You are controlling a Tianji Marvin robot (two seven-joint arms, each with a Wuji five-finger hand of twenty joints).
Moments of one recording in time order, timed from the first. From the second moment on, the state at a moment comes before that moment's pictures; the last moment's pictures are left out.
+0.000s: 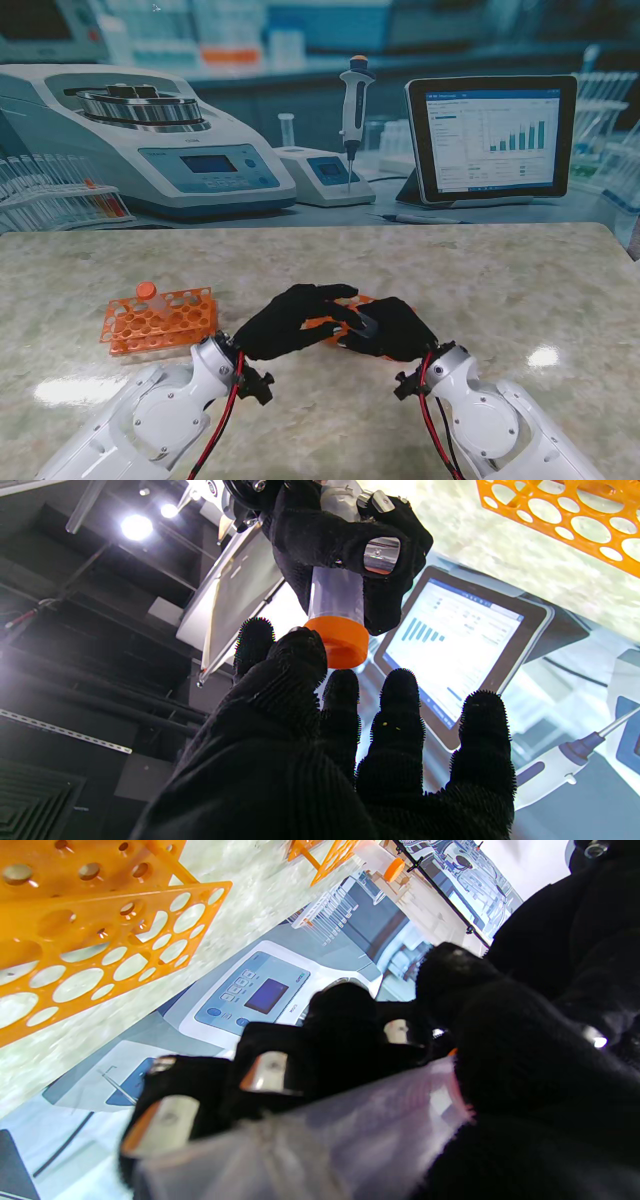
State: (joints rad) left arm 1.58 -1.10 -1.07 -1.75 0.39 -0.49 -0.03; right arm -1.64 -1.12 1.19 -1.65 -0.40 -0.38 -0.05; left_hand 1.21 -0.25 0.24 -0.04 0.67 -0.18 0.45 0.30 0.51 0.08 0.14 0.32 0.42 0.17 0.16 0.43 0.05 0.37 0.54 0.52; right_hand 0.59 -0.66 0.80 0.01 1.05 -0.21 1.19 1.43 1.40 -0.12 0.95 0.90 1.27 -0.10 1.41 0.89 1.13 0.01 1.75 0.73
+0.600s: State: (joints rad) left arm 1.57 -1.11 -1.07 -1.76 0.41 -0.45 0.00; right arm -1.64 -1.12 1.19 -1.65 -0.40 -0.38 -0.05; left_hand 1.01 -0.27 0.11 -0.02 0.55 0.16 0.26 0.33 0.45 0.09 0.12 0.32 0.39 0.17 0.15 0.43 0.05 0.37 0.53 0.52; right_hand 0.59 -0.66 0.80 0.01 1.05 -0.21 1.19 1.43 1.40 -0.12 0.95 0.90 1.27 -0.10 1.41 0.89 1.13 0.01 1.75 0.73
